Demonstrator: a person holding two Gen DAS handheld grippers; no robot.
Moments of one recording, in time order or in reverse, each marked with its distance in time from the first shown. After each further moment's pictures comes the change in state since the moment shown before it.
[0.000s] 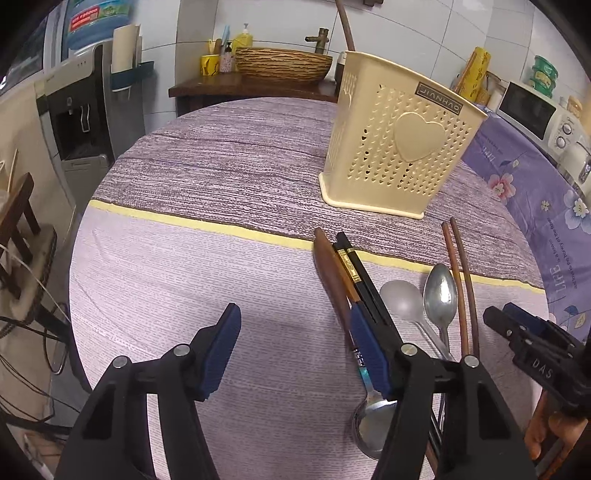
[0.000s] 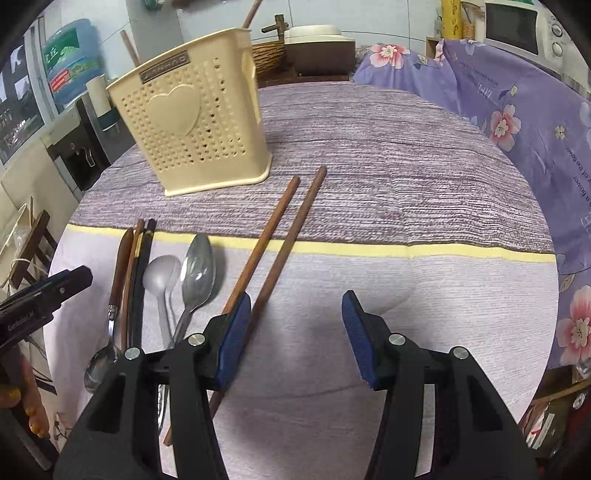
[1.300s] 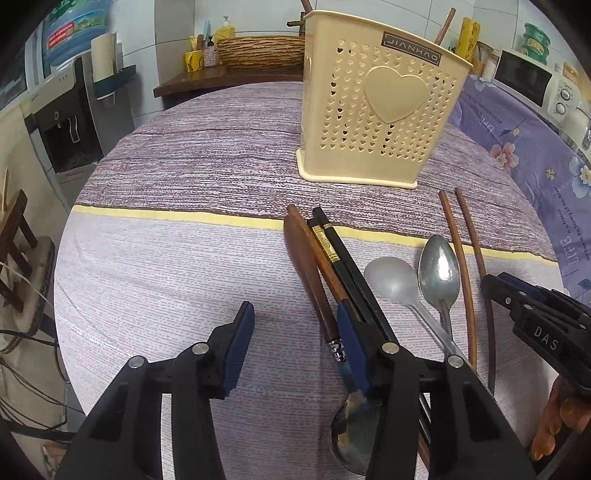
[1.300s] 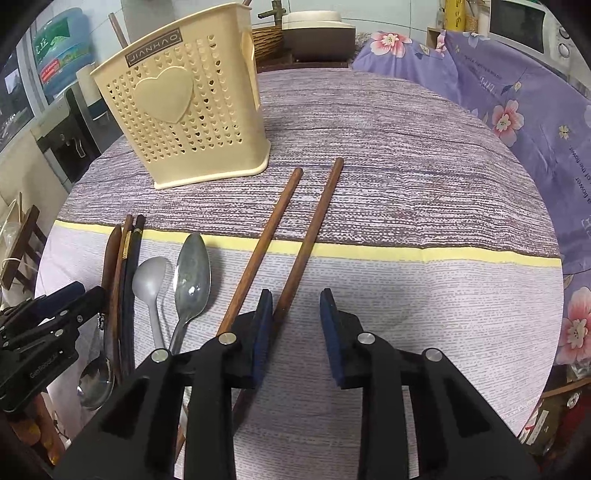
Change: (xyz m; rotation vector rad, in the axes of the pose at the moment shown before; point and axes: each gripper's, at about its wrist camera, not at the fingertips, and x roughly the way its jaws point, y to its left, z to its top) left arm 0.023 -0.030 -0.003 0.077 0.060 0.045; right arm 0.016 0.009 0.010 0.009 0.054 -0.035
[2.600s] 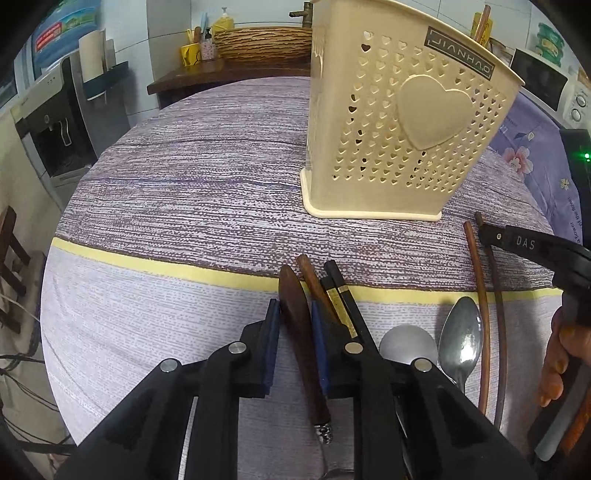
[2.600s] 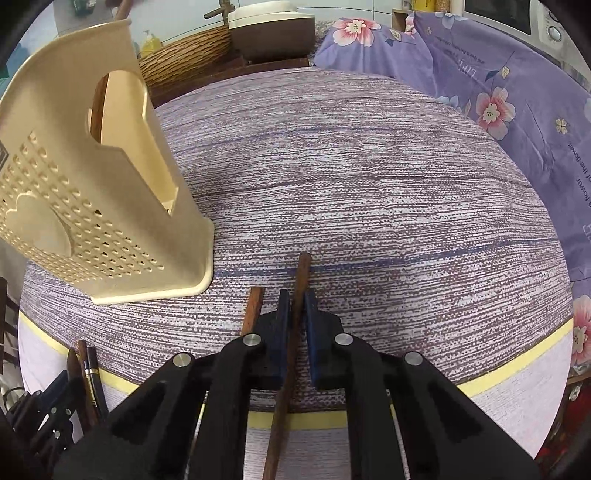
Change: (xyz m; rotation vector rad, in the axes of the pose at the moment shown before) left arm 0.032 0.005 0.043 -0.007 0.036 0.003; right arm 0.066 -0.019 0.096 0.138 0.030 -0.089
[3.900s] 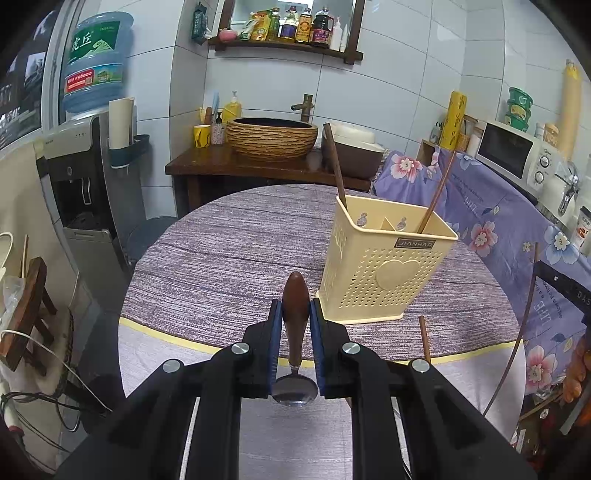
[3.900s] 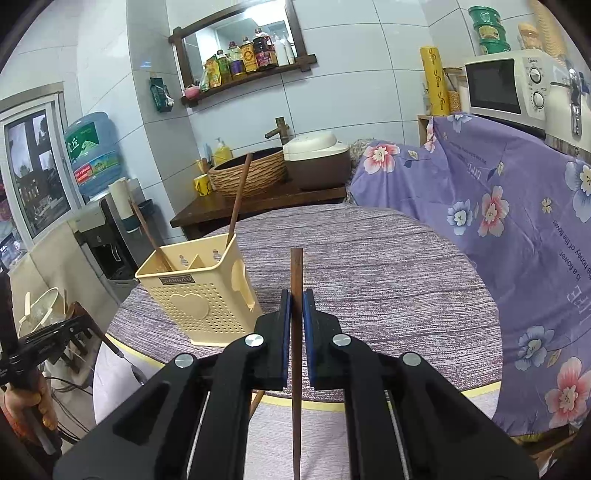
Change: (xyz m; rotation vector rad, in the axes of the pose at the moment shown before) left arm -0.125 0.047 0.031 -0.017 -0.318 -0.073; right arm -0.183 -0.067 -0.007 -0.070 -0.425 0.259
